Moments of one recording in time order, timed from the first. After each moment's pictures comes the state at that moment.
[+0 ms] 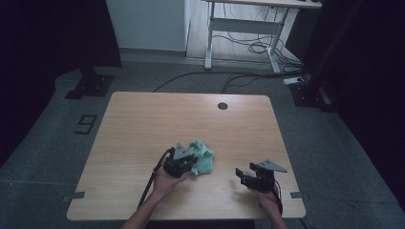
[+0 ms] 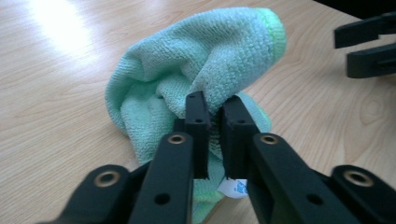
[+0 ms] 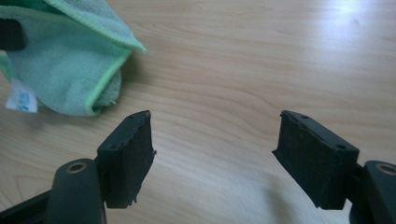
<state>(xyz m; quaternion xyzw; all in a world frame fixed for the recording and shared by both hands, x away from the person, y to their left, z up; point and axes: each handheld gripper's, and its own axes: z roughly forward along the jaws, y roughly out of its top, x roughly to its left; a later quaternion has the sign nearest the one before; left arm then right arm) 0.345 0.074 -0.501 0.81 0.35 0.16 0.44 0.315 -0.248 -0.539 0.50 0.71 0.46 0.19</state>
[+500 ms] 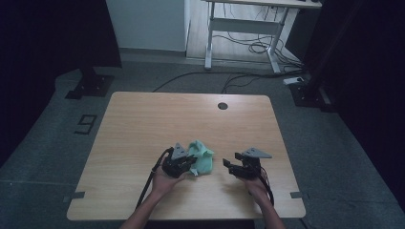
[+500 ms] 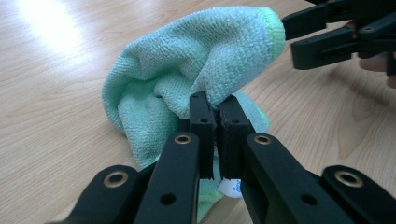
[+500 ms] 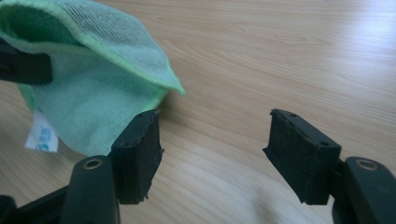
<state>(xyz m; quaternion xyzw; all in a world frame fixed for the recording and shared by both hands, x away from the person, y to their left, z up) 0.346 0.078 -0.502 0.81 0.35 0.14 0.44 0.352 -0.210 -0.527 0.45 0.74 0.47 0.17</state>
